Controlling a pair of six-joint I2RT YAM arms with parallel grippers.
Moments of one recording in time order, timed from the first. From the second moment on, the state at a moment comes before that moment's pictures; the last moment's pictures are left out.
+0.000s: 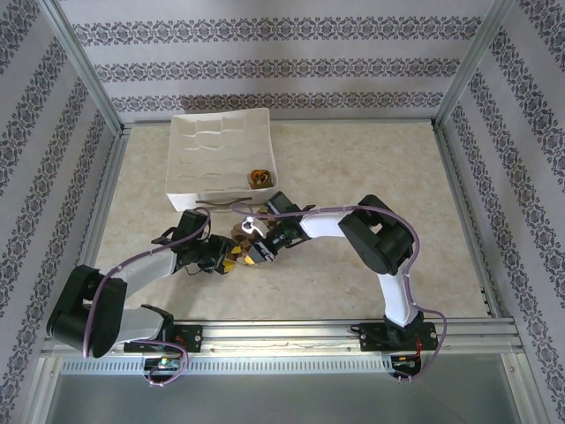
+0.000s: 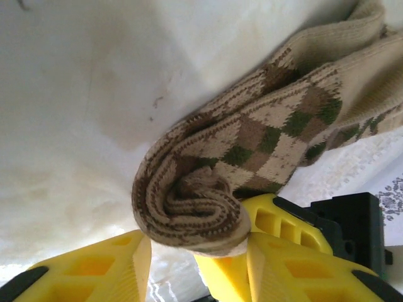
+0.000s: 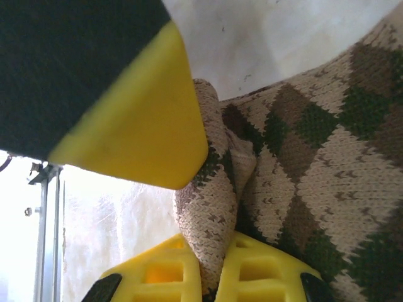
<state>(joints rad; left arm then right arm) -0.31 1.28 0.47 -0.21 0.53 -1.44 0.76 2.06 1.15 -0.16 -0.87 -0.02</state>
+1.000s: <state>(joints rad) -0.31 1.44 0.58 -0.30 0.52 -1.33 1.13 1.69 0.81 0.08 0.11 -0.59</state>
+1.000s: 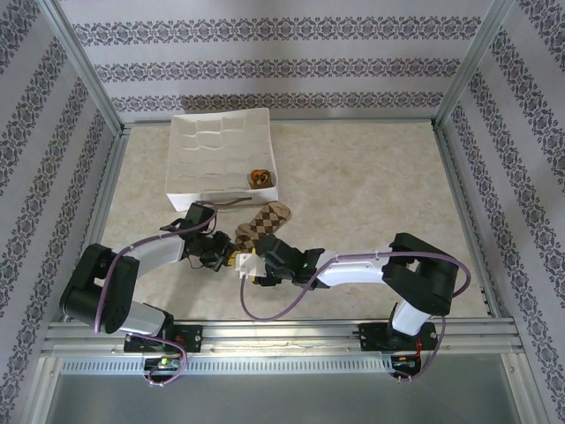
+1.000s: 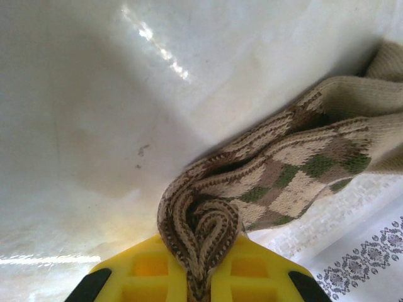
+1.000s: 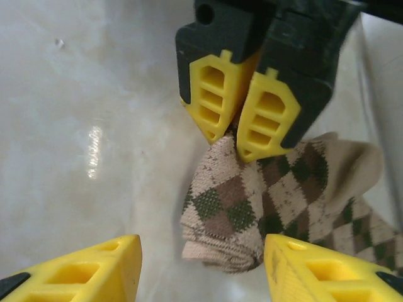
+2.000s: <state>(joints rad) -0.27 1.21 0.57 -0.46 0.43 -1.41 0.99 1.89 1.03 -0.05 -0.21 -0.41</state>
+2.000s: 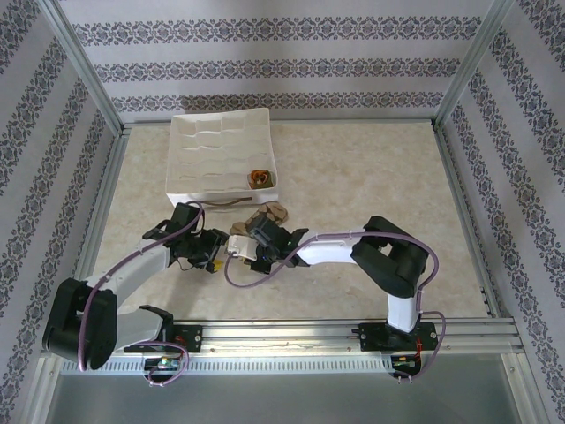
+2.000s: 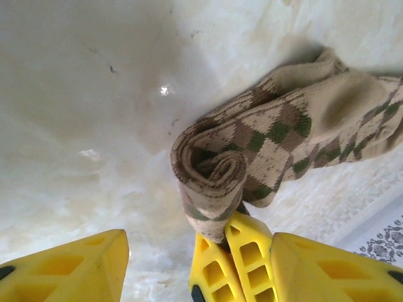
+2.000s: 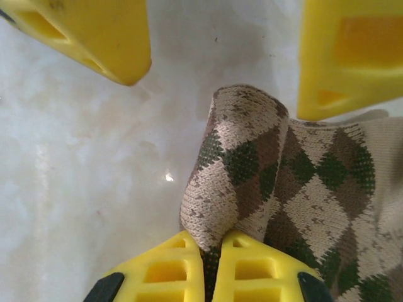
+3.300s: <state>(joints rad) -0.29 1.26 0.45 -0.36 0.52 -1.47 1.04 1.64 0.79 0.05 -0.32 -0.29</state>
